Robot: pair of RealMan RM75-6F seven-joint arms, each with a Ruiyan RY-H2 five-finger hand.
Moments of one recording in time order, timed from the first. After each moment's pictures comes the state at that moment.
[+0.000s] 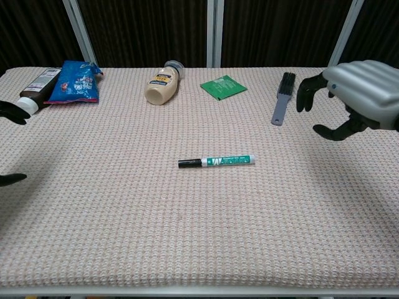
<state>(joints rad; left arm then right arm) -0.17 -1.66 -0.07 -1.45 1.43 1.43 0.14 0.44 -1.58 0.20 -1.56 -1.38 1.12 -0.58</state>
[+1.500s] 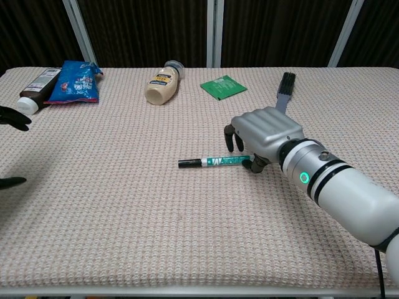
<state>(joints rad) -0.17 -1.62 -0.06 -1.46 1.42 1.39 0.02 0.67 -1.95 0.20 -1.26 -1.12 1.03 -0.77</state>
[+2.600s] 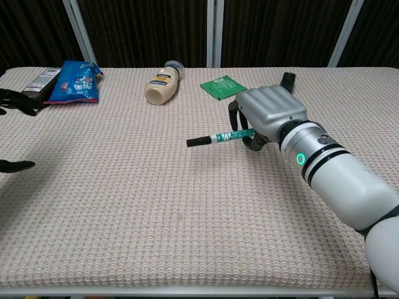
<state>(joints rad) -0.23 -1.61 -0.11 -1.50 1.40 1.35 0.08 0.70 -1.98 0.26 -1.23 -1.11 1.14 -0.75</state>
